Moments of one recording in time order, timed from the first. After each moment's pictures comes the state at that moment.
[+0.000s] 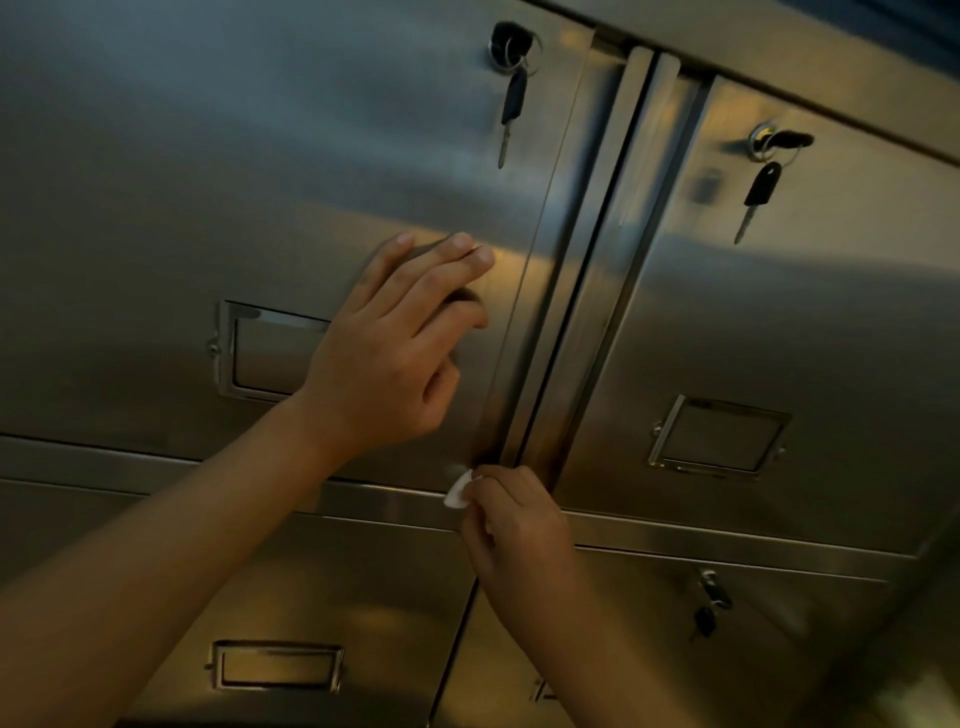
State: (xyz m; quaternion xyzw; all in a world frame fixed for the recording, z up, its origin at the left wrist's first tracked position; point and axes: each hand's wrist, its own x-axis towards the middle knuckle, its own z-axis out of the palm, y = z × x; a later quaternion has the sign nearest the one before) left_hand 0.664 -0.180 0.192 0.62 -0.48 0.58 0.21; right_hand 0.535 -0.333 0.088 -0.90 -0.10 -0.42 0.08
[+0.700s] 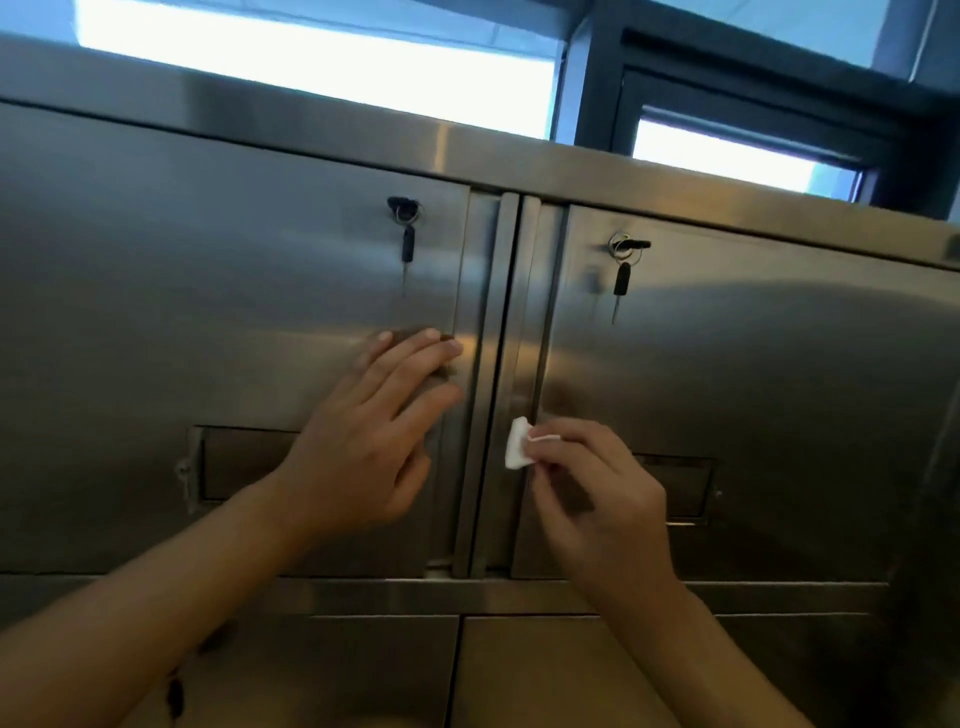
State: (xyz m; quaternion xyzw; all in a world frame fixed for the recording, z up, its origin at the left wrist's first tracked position) left_hand 0.640 -0.183 0.223 0.63 -0.54 0.54 0.15; right_hand 0.482 -0.378 0.197 -0.80 -0.13 -0.58 0.10
